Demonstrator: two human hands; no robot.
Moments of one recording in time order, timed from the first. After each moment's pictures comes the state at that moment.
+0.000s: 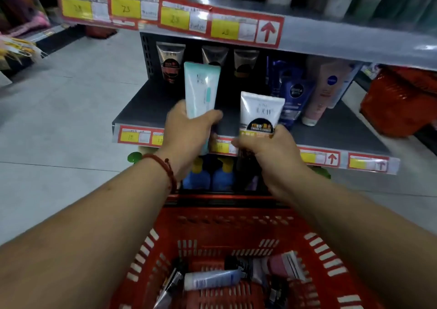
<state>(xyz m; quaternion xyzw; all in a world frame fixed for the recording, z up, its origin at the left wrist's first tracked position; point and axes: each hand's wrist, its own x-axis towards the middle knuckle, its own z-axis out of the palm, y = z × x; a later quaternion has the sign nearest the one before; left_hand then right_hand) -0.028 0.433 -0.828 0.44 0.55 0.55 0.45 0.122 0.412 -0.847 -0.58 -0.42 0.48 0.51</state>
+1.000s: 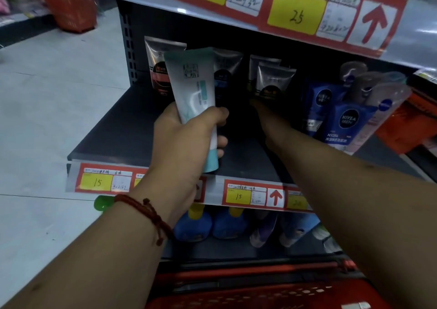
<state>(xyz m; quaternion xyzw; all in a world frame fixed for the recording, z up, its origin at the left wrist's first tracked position) -0.048 0.518 -0.846 0.37 0.46 0.61 0.53 0.122 0.654 -0.890 -0.64 -0.41 0.40 0.51</state>
